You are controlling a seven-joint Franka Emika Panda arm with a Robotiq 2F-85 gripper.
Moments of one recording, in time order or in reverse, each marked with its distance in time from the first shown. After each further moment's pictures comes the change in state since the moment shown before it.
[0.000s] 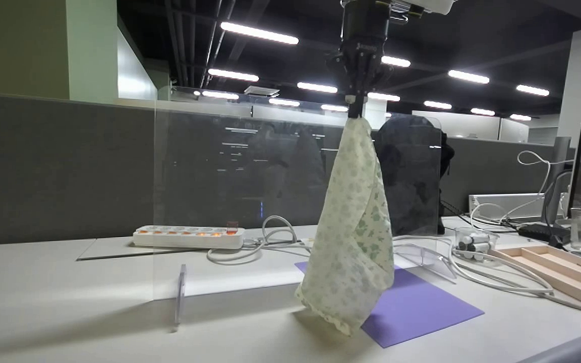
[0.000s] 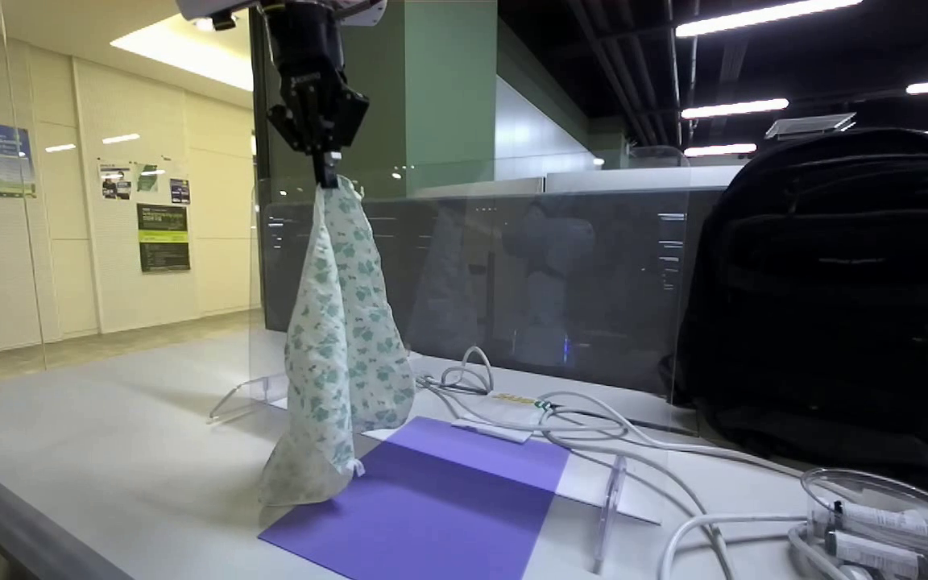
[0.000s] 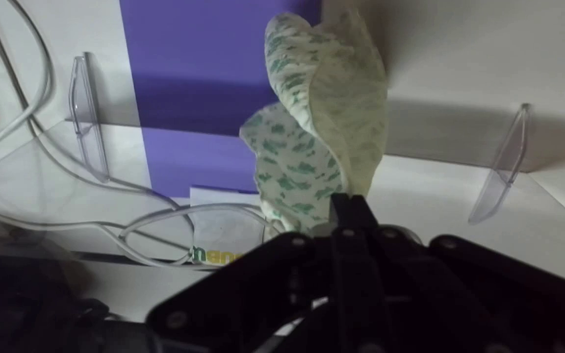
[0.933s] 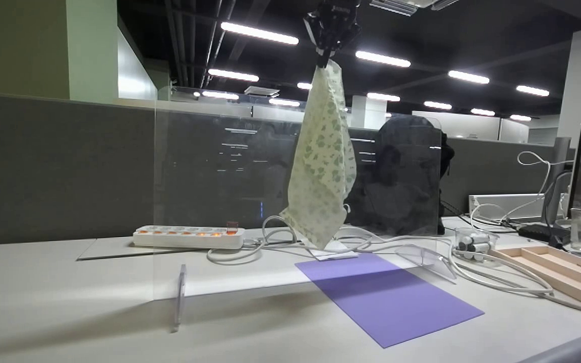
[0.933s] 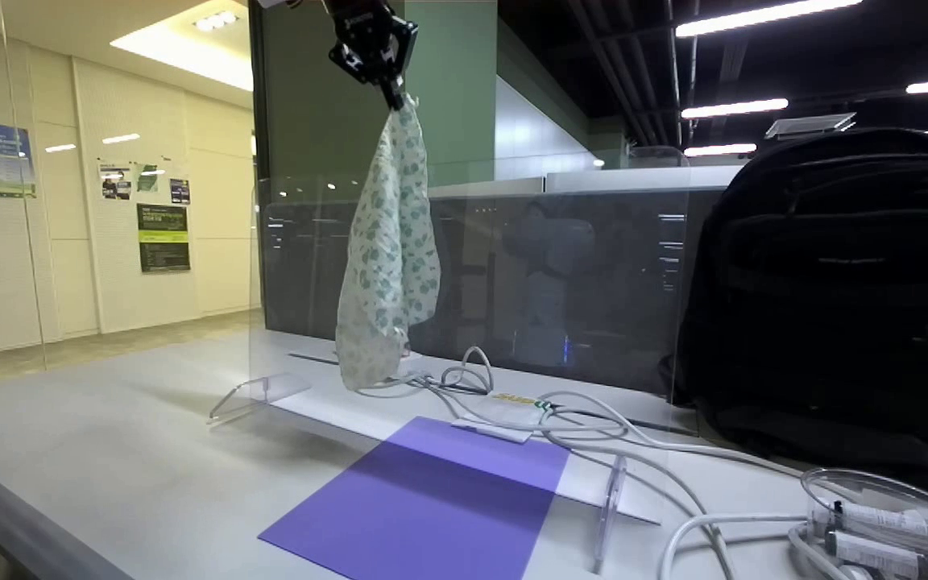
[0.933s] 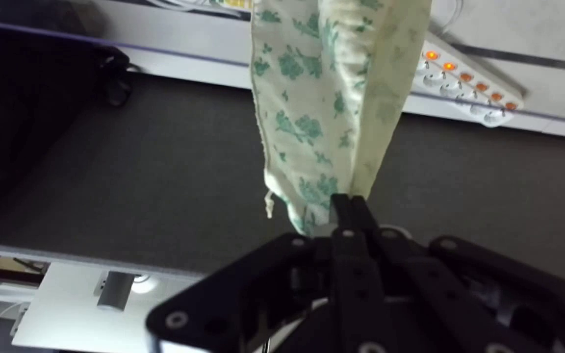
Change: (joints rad) arm -0.023 0.059 0.004 0.140 -0.085 0.435 0.001
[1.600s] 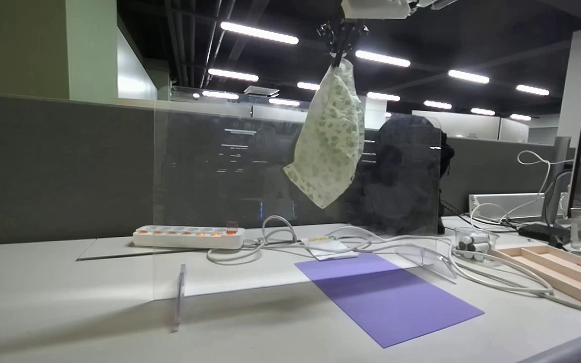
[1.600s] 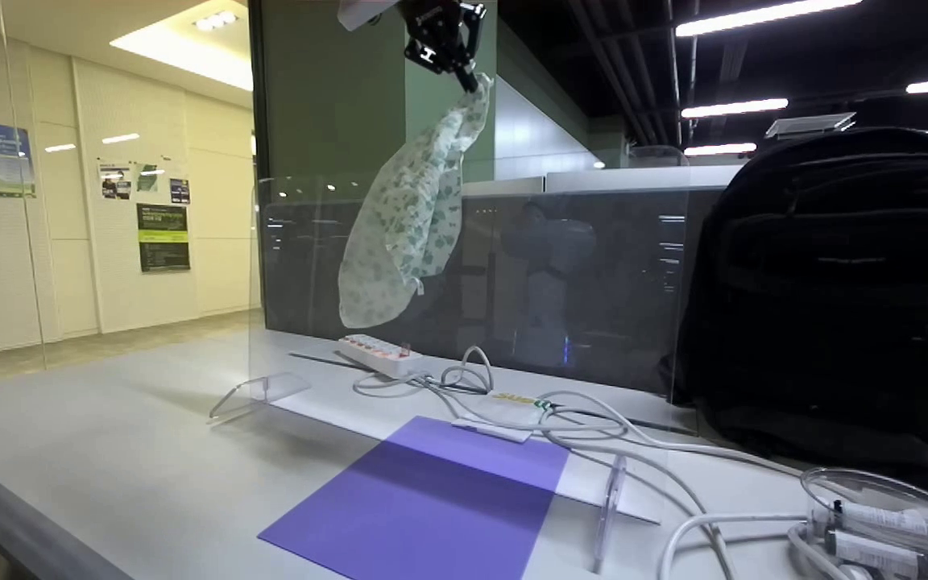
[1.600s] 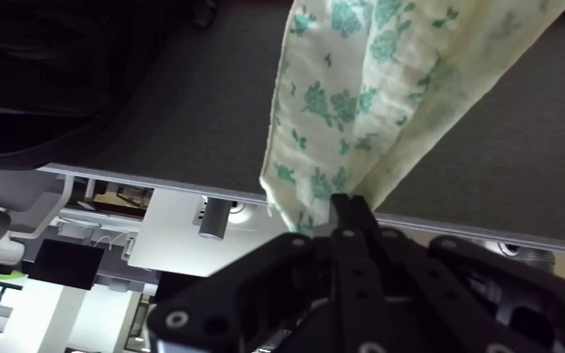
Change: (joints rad) arm -0.195 0.170 0.063 0.145 -0.300 0.189 0.259
